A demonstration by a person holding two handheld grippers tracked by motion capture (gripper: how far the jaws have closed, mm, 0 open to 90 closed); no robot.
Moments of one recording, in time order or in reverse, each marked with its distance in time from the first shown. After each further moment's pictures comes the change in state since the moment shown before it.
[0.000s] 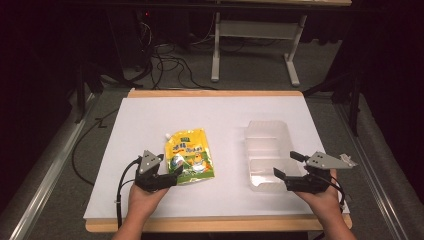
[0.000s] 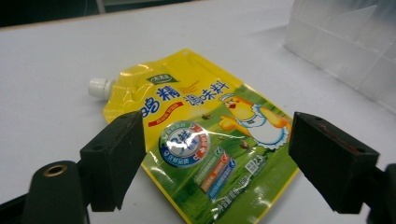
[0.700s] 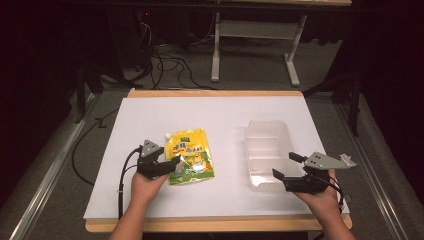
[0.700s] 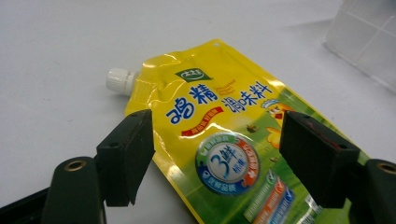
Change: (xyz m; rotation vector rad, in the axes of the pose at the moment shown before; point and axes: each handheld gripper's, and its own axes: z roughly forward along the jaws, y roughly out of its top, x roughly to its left) left arm 0.033 0.006 0.033 0.041 0.014 -0.080; right arm 0.002 -0.001 0.003 0.017 0.003 -0.004
